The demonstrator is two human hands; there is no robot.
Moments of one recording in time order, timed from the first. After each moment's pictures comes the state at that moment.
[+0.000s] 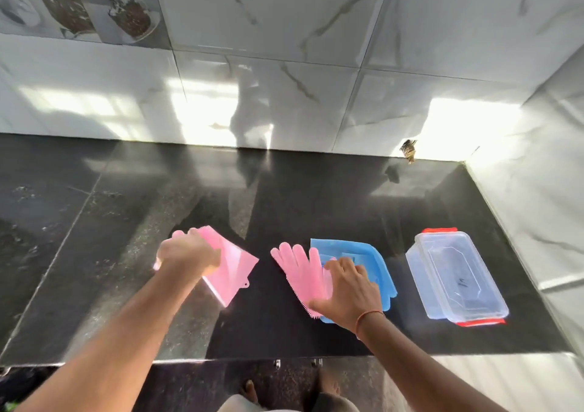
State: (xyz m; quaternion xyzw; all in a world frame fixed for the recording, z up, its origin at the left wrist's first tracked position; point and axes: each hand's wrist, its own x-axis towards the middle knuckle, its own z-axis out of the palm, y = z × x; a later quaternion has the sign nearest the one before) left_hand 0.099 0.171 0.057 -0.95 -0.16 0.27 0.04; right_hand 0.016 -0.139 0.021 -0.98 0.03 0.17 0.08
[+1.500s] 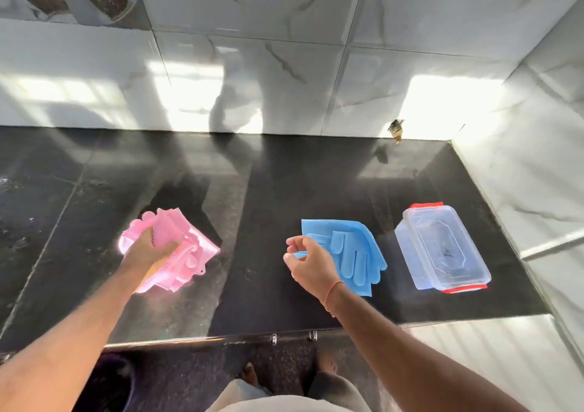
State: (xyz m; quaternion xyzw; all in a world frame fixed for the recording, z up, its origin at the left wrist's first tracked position) left_hand 0.069 0.272 -0.032 -0.84 -0.22 0.14 -0.47; right_hand 0.021 -0.088 0.000 -0.87 0.13 0.11 0.47
